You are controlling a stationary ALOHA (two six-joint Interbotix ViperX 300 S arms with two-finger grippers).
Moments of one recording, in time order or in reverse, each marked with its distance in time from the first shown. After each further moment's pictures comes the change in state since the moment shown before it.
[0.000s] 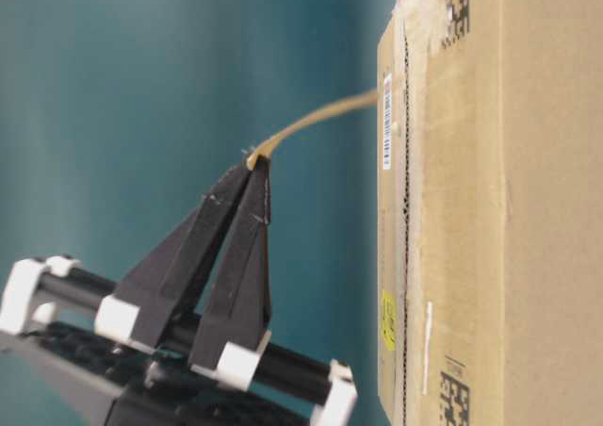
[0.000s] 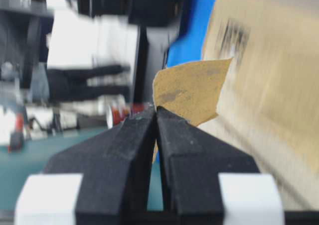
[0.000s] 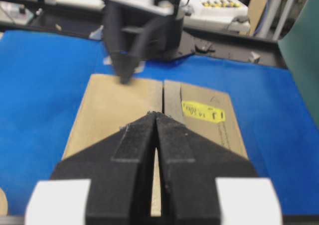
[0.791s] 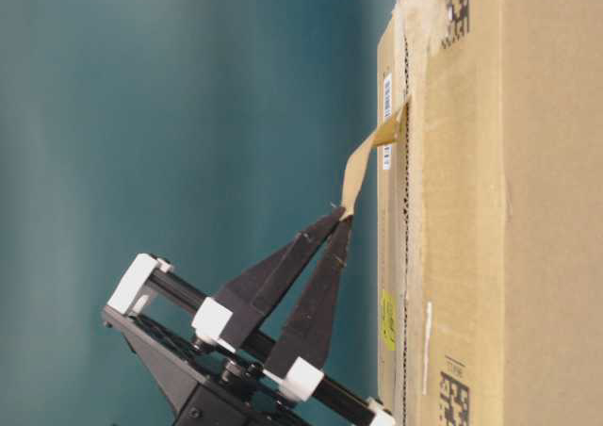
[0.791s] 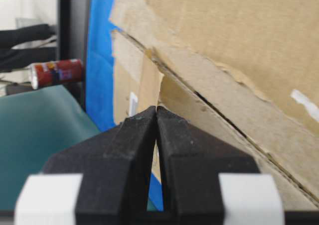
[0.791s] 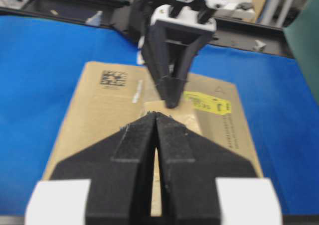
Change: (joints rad) left arm 0.080 0.000 0.015 0.000 0.218 0.011; right arm -0.017 0.164 -0.011 0.000 -0.146 -0.009
